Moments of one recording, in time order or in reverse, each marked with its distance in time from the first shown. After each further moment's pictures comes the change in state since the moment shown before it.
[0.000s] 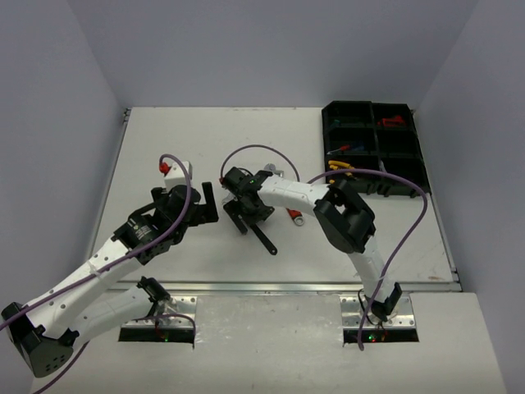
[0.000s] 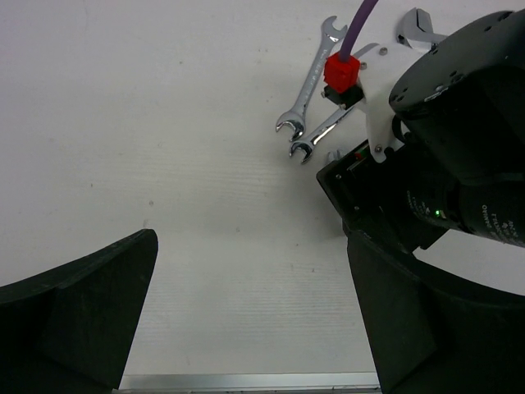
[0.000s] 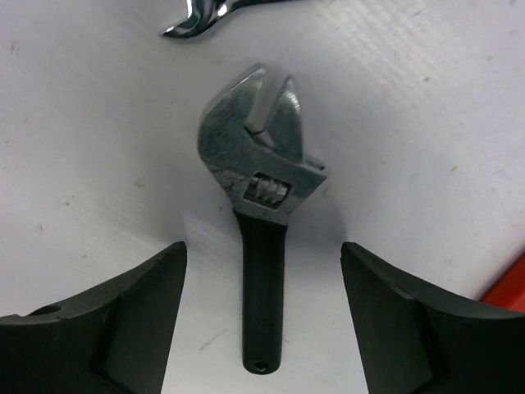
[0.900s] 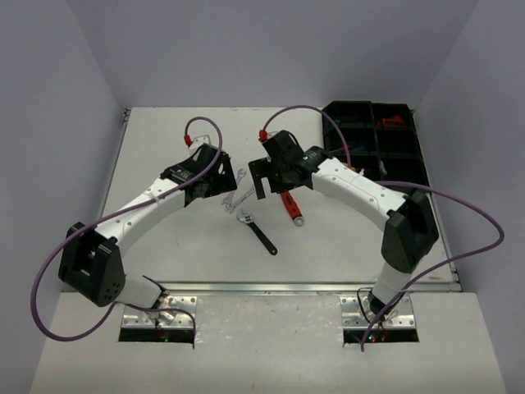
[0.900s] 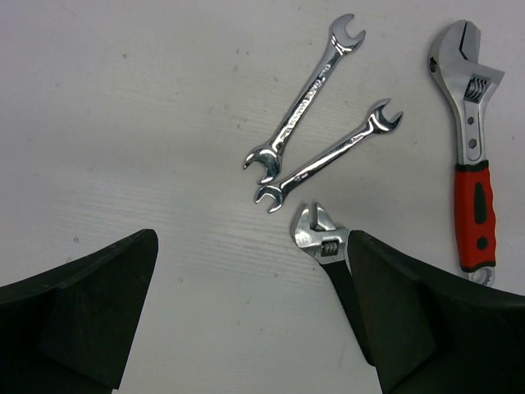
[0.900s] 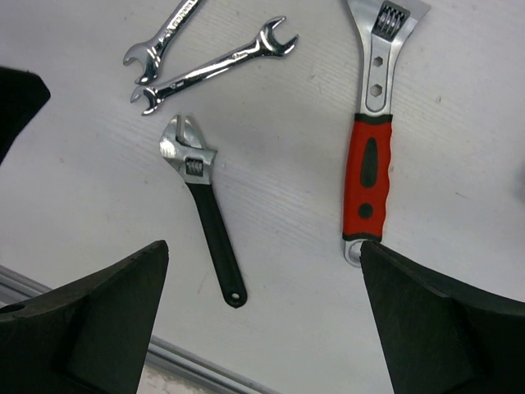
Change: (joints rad) left arm 0.200 0.580 0.260 0.103 0.206 -0.083; right arm -0.170 -0.452 -0.161 0.043 0.023 0.114
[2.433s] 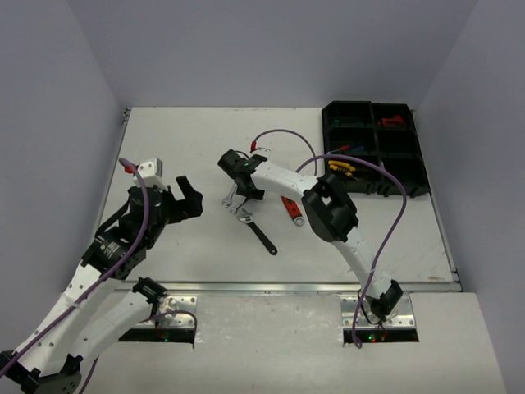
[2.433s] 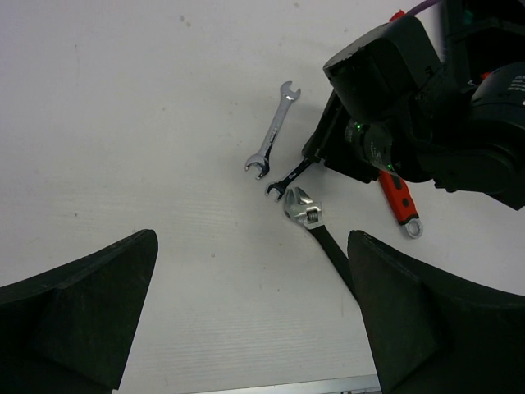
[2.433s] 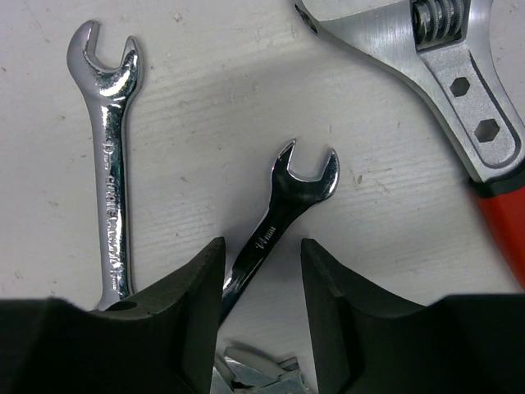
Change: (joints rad) left arm -0.009 -0.762 -0.251 -0.070 -0.002 0.136; right arm 0.090 0.674 0.498 -0.111 0.391 0.694
